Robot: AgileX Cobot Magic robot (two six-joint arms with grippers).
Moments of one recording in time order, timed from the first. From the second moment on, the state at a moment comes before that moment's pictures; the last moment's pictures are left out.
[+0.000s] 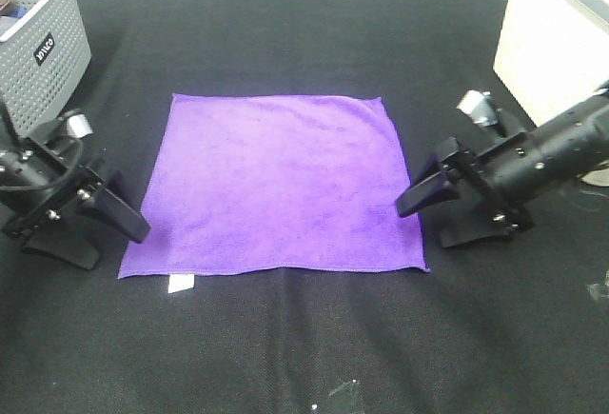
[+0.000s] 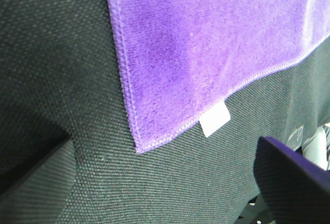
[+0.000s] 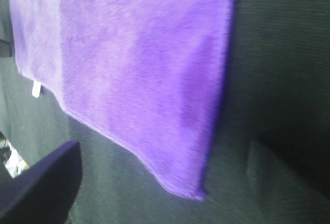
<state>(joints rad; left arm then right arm) 0.05 2.12 -1.13 -0.80 1.00 0.68 -0.01 2.11 -1.04 1.04 0.88 -0.85</state>
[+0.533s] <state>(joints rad) -0.15 2.18 -1.22 -0.79 0.96 0.57 0.10 2.19 -1.14 0.97 0.91 -0.74</state>
